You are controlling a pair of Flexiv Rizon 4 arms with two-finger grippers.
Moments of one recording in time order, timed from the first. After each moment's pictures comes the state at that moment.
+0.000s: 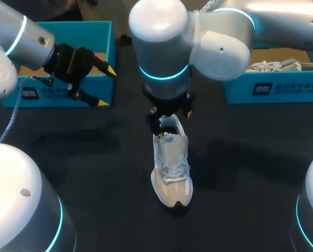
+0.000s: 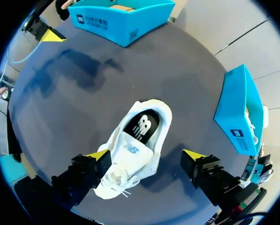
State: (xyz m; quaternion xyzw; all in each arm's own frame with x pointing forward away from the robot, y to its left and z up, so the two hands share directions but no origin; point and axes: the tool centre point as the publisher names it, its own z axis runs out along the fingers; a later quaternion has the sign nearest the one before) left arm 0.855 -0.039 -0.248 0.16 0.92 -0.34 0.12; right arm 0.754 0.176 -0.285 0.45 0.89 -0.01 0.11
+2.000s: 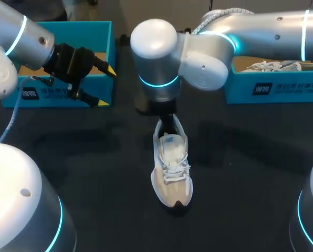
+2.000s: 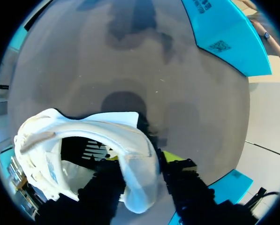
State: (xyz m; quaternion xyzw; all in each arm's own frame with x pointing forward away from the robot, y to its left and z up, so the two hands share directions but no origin) left arm 0.855 -0.039 -0.248 0.16 0.92 -0.34 0.12; right arm 0.853 0.176 -0.380 0.00 0.99 -0.05 0.10
